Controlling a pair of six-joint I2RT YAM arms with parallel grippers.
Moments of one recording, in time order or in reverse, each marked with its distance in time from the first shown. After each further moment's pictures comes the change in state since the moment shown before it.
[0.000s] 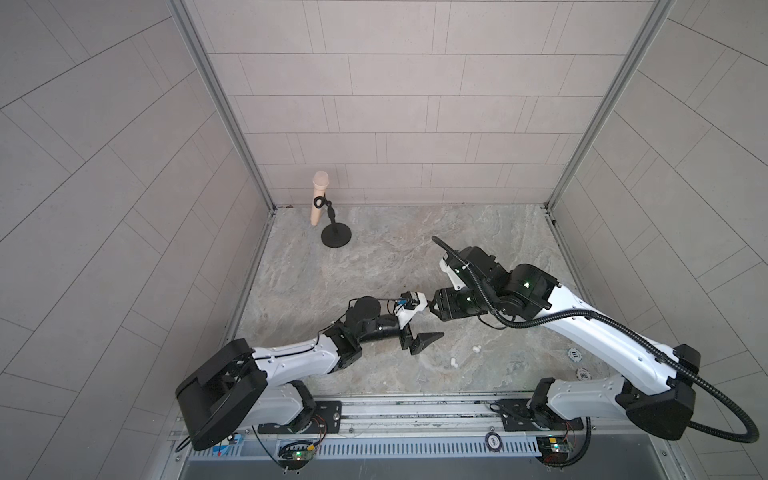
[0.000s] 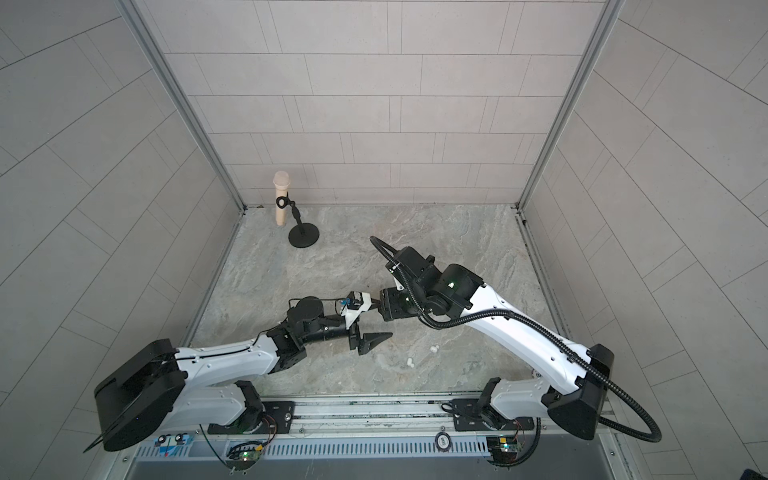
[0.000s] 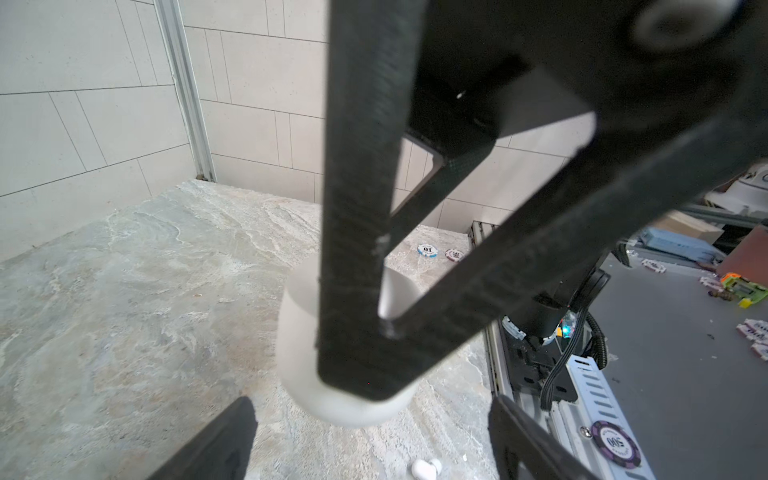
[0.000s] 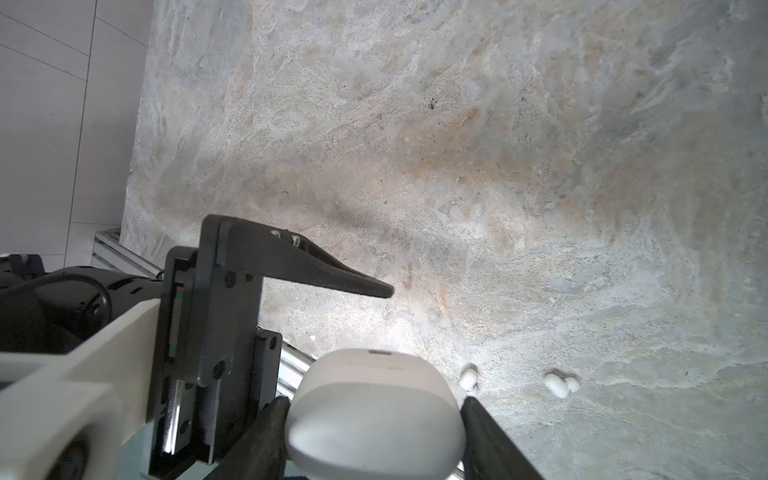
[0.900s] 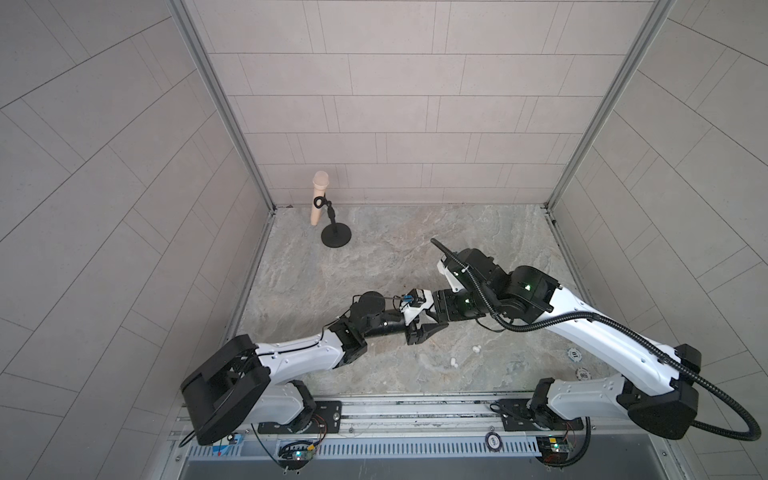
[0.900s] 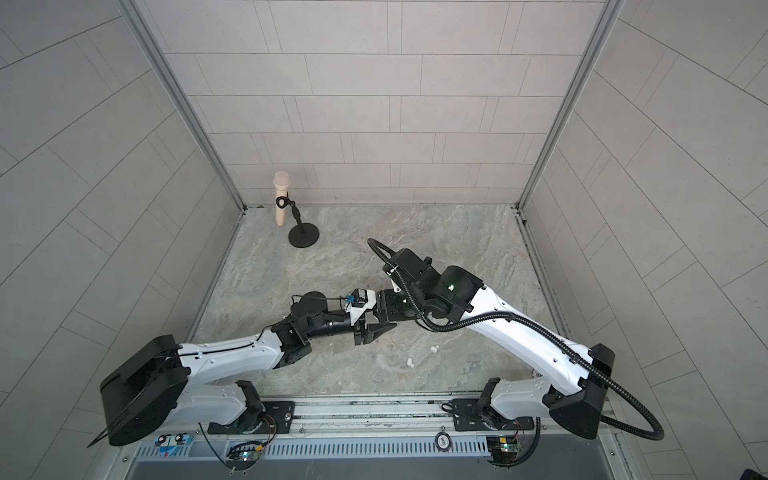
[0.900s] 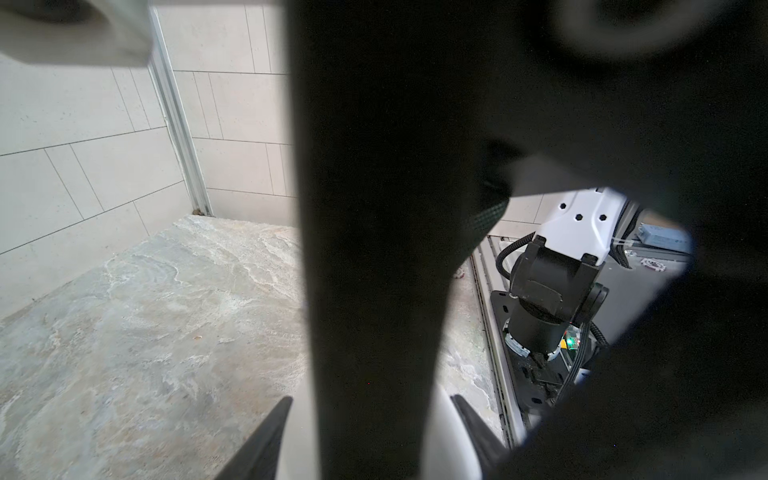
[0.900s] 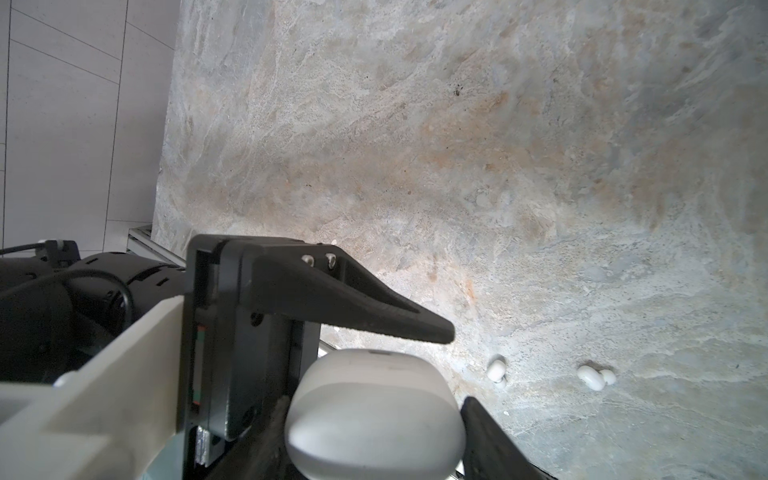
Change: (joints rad) left arm -0.018 0.032 0.069 0.005 0.014 0.047; right arm 0.034 -0.002 0.012 0.005 -0.031 0.053
